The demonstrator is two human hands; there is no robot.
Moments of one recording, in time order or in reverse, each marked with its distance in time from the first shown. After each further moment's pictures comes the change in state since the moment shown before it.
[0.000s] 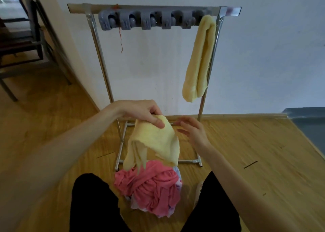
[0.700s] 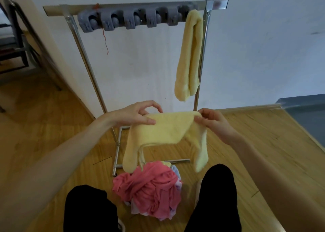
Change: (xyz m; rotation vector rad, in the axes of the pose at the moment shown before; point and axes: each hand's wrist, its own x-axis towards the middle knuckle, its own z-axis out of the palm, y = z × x) left_hand 0.020 -0.022 0.003 -0.226 0.139 0.066; right_hand 0.017 -0.036 -0.088 -0.223 -0.209 -0.130
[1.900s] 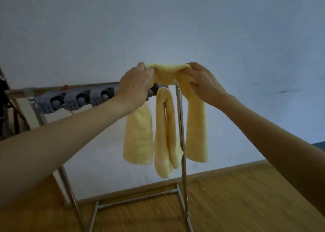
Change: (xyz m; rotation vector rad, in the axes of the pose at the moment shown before) left_hand 0.172 0.201 -0.119 1.165 1.096 0.225; right_hand 0.201 -0.205 -0.149 -1.278 0.495 -0.741
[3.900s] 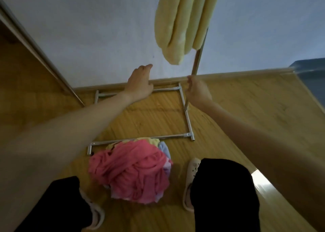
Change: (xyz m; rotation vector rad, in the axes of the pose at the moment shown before) left_hand -0.304 0.000 0.291 -0.546 -0.717 -0.371; right_hand -0.318 -0.072 0.292 0.351 -0.605 0.717
